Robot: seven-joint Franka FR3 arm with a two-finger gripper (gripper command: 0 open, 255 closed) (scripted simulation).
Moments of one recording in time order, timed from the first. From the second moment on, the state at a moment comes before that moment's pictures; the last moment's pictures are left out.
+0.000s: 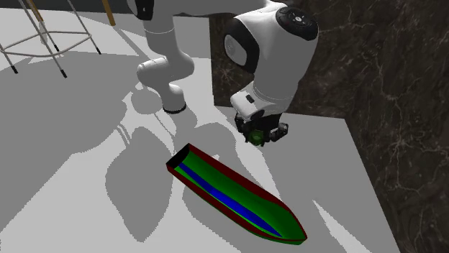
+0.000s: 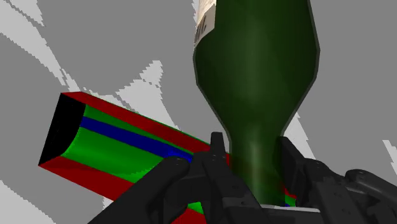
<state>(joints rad) -0.22 0.15 0.15 -1.68 0.04 1.64 0.93</state>
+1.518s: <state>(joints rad) -0.37 0.55 0.05 -1.22 -0.01 1.57 0.68</state>
